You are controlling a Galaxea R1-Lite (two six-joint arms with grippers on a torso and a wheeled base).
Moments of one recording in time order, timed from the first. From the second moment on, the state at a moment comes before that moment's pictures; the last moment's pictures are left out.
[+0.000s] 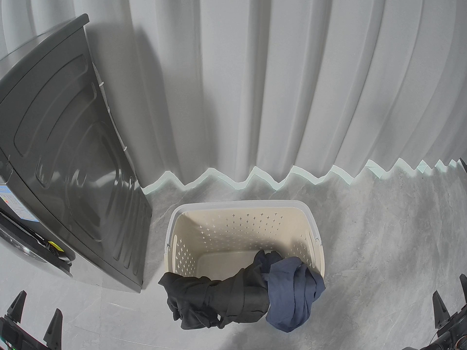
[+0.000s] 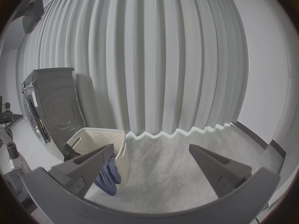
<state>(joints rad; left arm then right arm) 0.00 0.02 -0.02 0.00 0.00 -0.04 0.00 0.02 -0.02 0.00 -0.01 0.00</state>
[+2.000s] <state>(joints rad) 0.00 0.02 -0.02 0.00 0.00 -0.04 0.00 0.02 -0.02 0.00 -0.01 0.00</state>
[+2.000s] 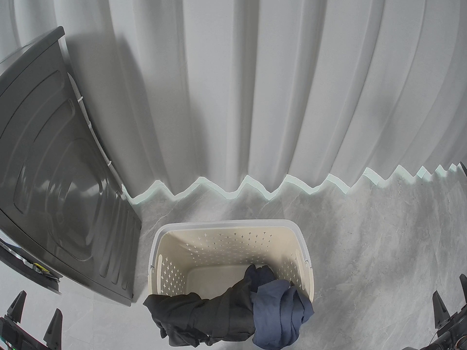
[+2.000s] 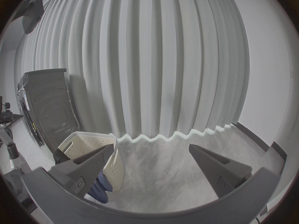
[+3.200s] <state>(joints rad) 0.00 0.02 -0.02 0.00 0.00 -0.04 0.00 0.02 -0.02 0.00 -0.01 0.00</state>
